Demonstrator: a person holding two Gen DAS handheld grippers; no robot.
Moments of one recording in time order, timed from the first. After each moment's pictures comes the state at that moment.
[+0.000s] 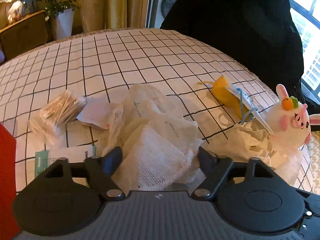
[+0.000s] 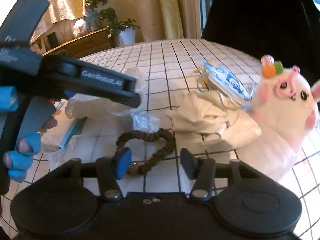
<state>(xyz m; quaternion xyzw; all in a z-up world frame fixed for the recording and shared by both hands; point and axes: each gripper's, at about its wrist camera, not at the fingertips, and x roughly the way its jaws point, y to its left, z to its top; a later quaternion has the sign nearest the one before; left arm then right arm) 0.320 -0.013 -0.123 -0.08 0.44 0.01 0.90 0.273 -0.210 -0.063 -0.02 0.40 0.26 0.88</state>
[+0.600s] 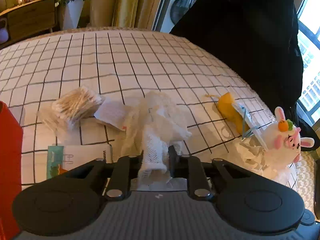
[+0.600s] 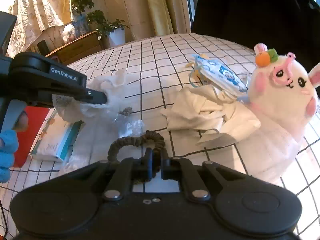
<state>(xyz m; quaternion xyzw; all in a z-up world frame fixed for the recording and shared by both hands) 0.308 0.020 -0.106 -0.15 0.42 0.02 0.89 0.273 -0.207 -0.062 -0.01 0.40 0.23 0.89</state>
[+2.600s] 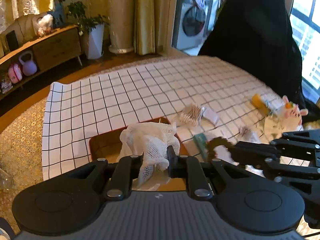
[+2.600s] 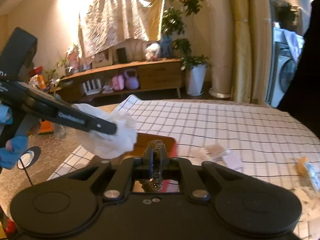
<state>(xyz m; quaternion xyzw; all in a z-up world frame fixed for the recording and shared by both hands) 0.146 0.216 0.018 -0.04 0.42 0.04 0.91 0.190 -0.006 0.072 -0.07 0.30 0.42 0.85</state>
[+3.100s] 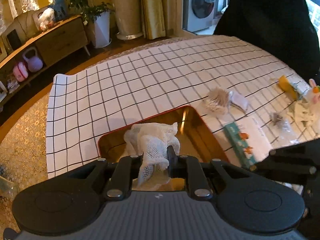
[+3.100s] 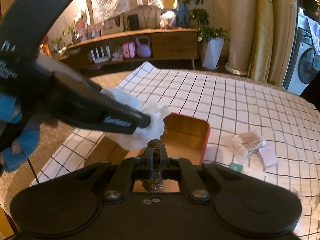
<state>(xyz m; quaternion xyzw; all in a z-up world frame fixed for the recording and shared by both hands) 0.190 0.239 -0.031 -0.01 0.46 0.07 0.88 0.197 0.078 0.028 -0.14 0.36 0.44 0.81</state>
